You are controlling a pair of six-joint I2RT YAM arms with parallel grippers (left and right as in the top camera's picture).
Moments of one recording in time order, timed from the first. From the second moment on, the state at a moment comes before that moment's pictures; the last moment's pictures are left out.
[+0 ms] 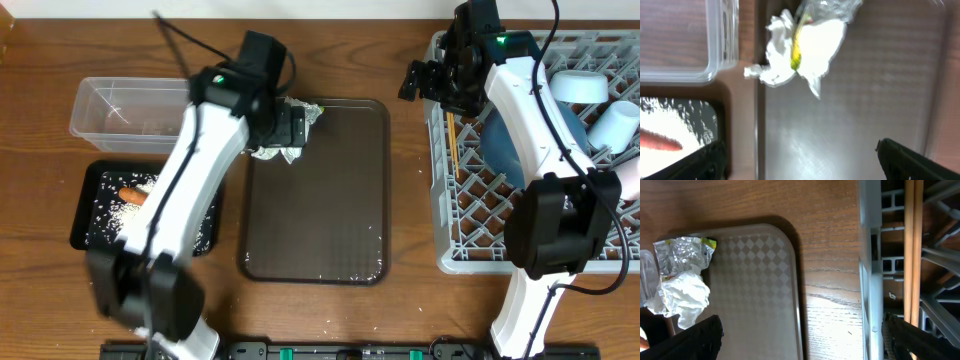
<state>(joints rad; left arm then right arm) -0.31 1.79 1.64 -1.14 -0.06 -0.32 0.14 2.09 1.91 -1.06 -0.27 0.36</state>
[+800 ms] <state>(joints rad) -0.26 2.04 1.64 -0.96 -0.11 -0.32 0.14 2.09 1.91 -1.06 -0.27 0.36</state>
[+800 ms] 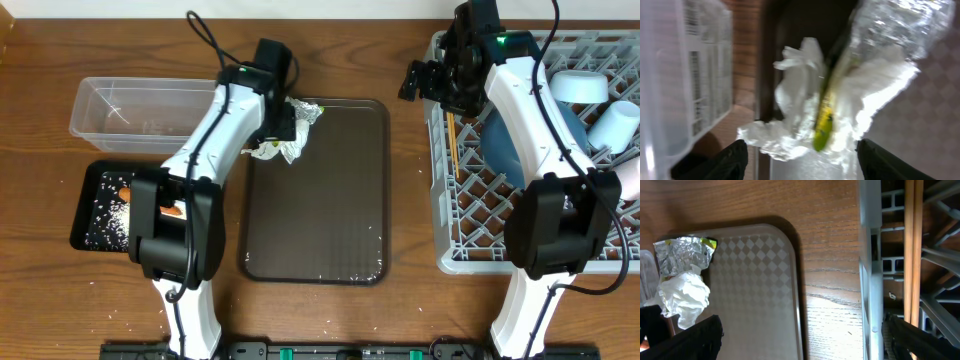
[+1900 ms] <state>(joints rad) -0.22 2.05 1.60 -0.93 -0.04 -0.34 0.14 2.09 1.91 -1.06 -0.27 0.36</state>
